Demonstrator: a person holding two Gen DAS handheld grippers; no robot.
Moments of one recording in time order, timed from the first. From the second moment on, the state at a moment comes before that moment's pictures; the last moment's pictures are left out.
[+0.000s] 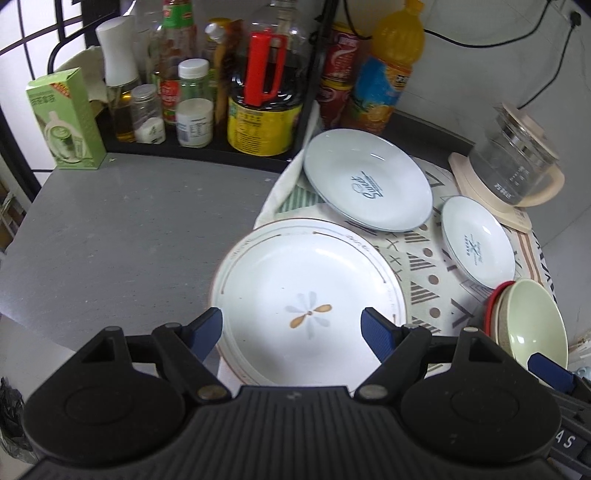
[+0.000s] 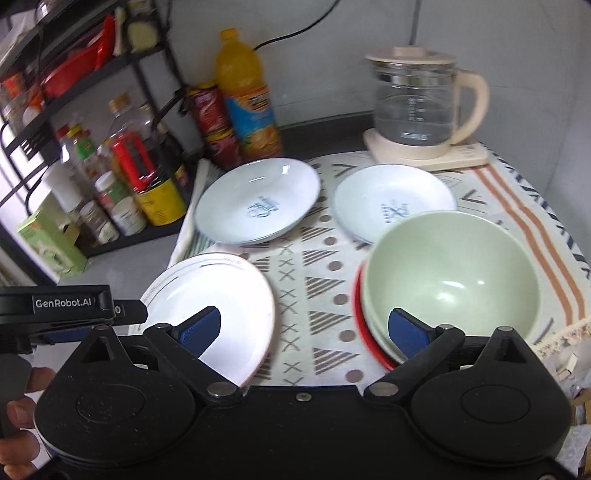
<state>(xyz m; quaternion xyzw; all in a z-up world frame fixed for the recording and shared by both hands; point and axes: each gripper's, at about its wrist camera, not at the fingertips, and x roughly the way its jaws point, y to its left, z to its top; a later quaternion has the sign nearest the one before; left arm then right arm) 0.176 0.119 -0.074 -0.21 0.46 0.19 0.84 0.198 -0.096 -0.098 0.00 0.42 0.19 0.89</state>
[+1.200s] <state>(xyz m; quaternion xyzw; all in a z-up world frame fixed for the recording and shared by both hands) 0.278 0.167 -0.112 -0.29 0.44 0.19 0.83 0.307 -0.029 -0.128 -0.03 0.48 0.22 0.85</state>
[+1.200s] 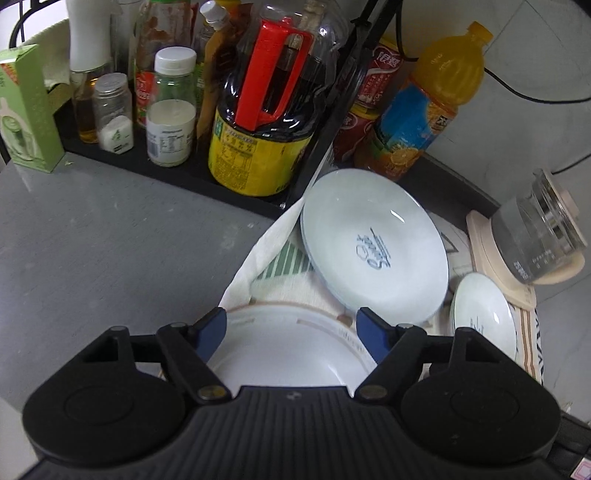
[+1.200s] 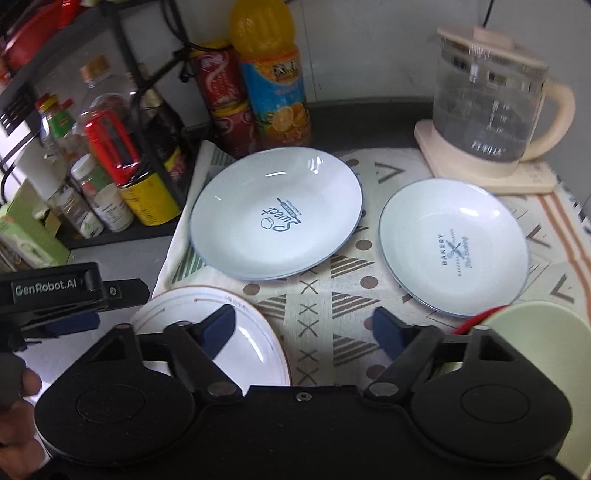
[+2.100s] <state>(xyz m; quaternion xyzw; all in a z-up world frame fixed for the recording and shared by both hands) 0.359 0.187 -0.188 -0.37 0.46 0.21 0.78 0.409 0.004 -0.199 0.02 0.57 0.18 0.80</state>
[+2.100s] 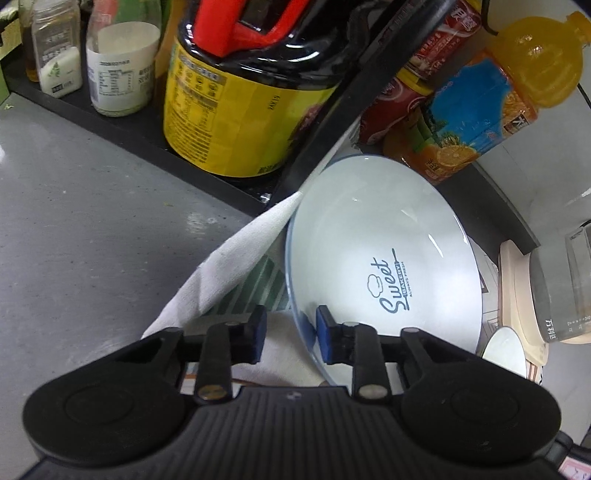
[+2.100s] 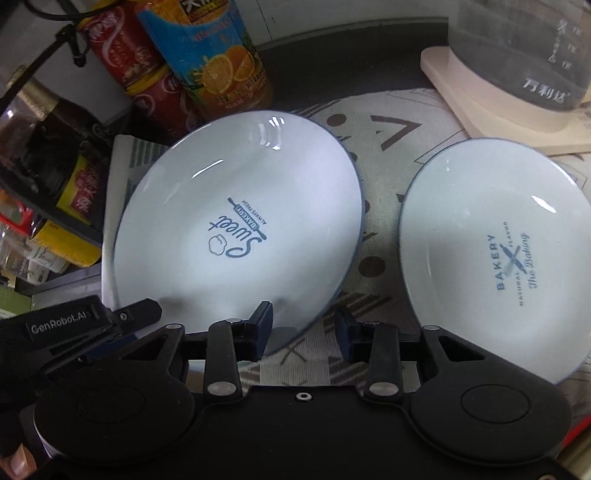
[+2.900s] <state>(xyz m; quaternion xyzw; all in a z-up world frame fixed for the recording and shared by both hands) 0.321 0.154 -0.144 -0.32 0.44 0.18 0.82 0.378 -0.034 -0.179 0.09 0.53 0.19 0.82</state>
